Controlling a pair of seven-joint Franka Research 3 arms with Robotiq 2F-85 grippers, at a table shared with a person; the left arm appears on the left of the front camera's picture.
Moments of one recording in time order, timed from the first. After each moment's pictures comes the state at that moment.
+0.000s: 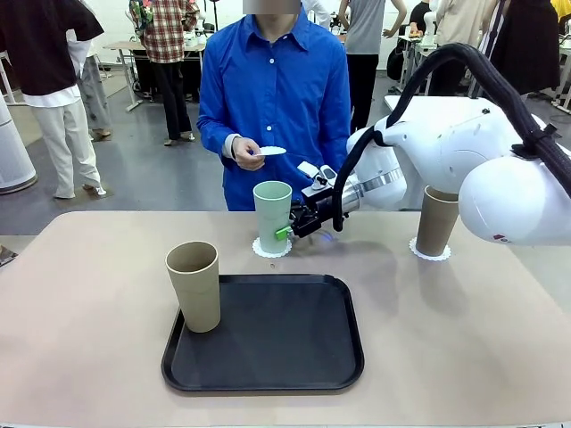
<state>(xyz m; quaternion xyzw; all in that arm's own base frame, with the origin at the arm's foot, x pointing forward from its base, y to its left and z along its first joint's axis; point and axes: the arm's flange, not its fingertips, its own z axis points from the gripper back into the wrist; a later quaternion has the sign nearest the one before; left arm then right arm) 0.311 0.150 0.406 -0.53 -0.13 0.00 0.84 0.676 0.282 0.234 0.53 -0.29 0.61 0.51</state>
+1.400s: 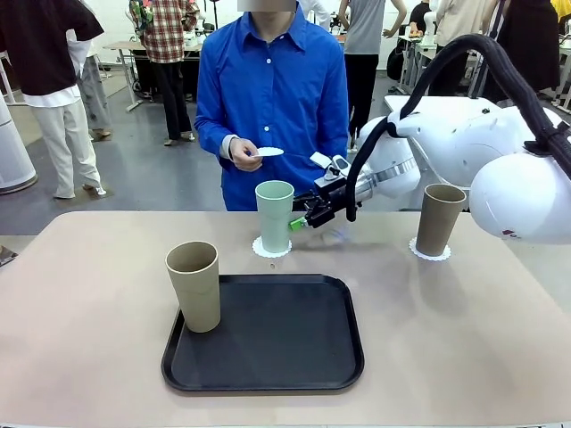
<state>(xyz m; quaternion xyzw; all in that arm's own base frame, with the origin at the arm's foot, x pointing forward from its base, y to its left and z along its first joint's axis) 0.311 0.150 0.406 -0.53 -0.13 0.00 0.84 0.694 0.247 0.258 0.51 -0.29 0.62 0.52</state>
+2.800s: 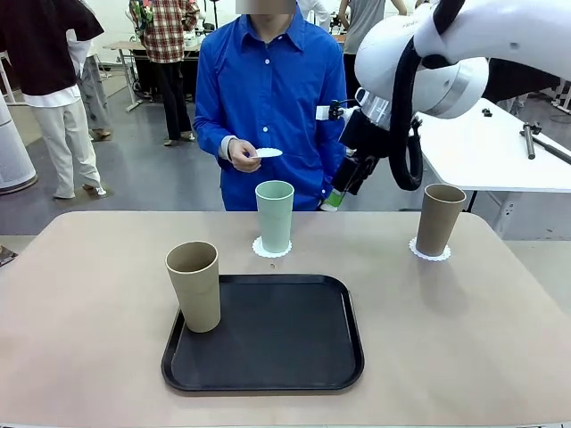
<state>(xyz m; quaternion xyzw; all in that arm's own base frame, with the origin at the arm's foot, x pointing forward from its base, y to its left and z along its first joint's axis) 0.311 0.150 0.406 -0.53 -0.13 0.00 0.84 0.515 0.223 0.491 0.13 -0.08 0.45 0.88</state>
